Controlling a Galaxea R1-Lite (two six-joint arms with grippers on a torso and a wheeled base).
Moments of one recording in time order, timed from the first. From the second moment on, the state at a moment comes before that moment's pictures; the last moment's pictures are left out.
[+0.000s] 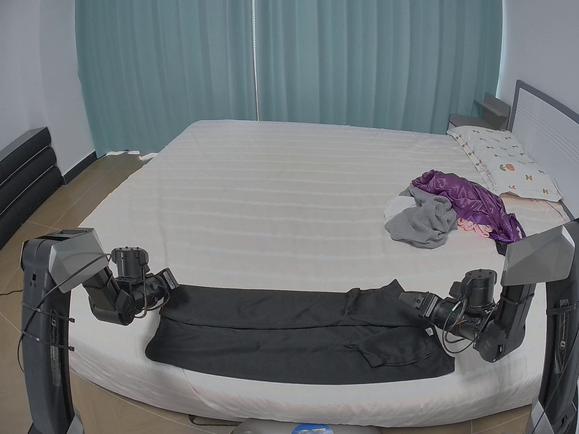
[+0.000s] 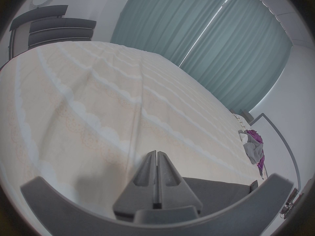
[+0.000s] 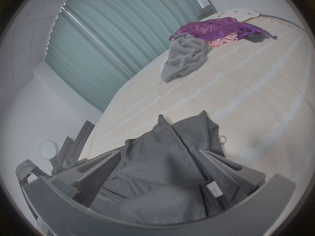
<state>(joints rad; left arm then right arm) 0.04 2.55 -1.03 -0.96 -0.15 -0.53 0.17 2.40 -0.46 -1.41 0.17 0.65</state>
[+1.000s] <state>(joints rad) 0.03 2.55 -1.03 -1.01 -0.13 -0.59 0.13 2.49 -0.65 -1.23 0.20 0.45</state>
